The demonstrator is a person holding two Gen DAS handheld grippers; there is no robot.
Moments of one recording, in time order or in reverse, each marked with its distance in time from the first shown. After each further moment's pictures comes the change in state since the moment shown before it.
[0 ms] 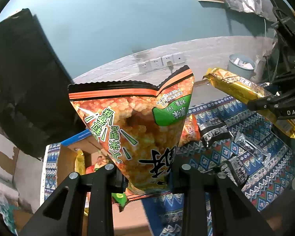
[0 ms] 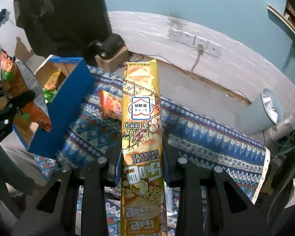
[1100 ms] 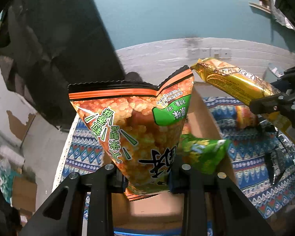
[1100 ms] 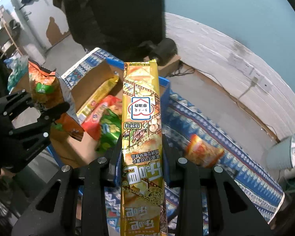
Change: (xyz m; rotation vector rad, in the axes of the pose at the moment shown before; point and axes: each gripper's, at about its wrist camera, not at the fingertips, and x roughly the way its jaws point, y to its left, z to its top) left arm 0.020 0.138 -0.072 -0.186 0.088 0.165; right arm 0.049 0.184 0.087 -0.213 0.025 0.163
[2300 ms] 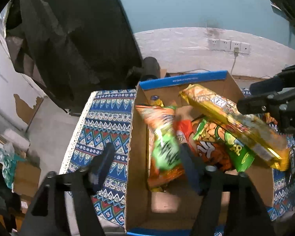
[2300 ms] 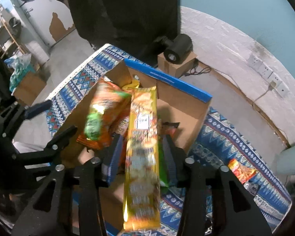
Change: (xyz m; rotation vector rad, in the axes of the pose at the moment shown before) left arm 0.029 0.042 -0.017 -0.062 0.072 0.066; right arm 0.055 0.046 0.042 0.008 0.038 0.039
